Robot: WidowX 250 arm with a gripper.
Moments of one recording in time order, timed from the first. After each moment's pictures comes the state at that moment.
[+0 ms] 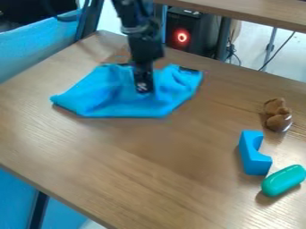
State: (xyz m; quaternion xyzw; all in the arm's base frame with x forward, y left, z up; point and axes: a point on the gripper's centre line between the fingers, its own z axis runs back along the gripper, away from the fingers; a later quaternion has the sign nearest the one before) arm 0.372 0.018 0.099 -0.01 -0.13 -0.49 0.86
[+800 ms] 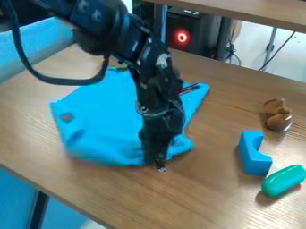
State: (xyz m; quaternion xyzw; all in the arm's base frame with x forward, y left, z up) arm 0.294 -0.047 0.042 0.03 -0.10 -0.39 0.91
